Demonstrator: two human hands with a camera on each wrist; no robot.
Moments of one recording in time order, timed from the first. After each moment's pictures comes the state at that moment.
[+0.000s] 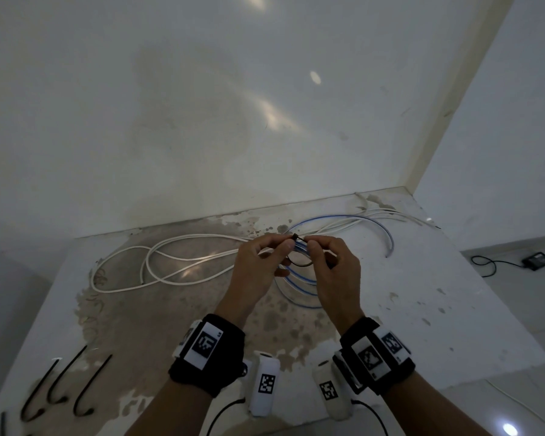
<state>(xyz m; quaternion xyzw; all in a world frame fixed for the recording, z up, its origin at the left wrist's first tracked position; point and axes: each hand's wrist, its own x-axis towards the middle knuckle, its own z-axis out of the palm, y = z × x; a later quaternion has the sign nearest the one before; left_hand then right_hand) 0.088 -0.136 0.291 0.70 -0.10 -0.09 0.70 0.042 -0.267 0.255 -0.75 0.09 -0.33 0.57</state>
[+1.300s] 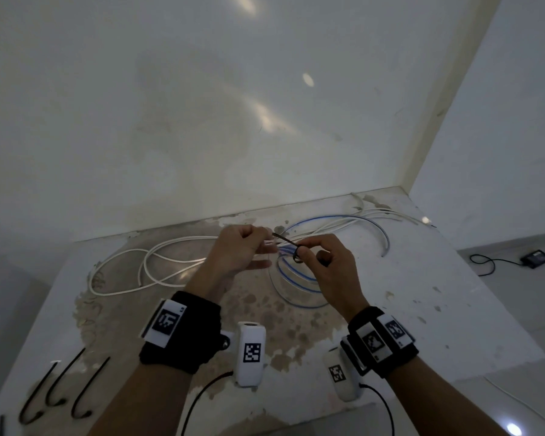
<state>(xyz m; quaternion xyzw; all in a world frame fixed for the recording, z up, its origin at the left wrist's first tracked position) 0.104 -0.129 0.336 0.72 0.01 -0.20 0.66 0.047 -0.295 0.249 -0.78 0.01 -0.25 0.58</state>
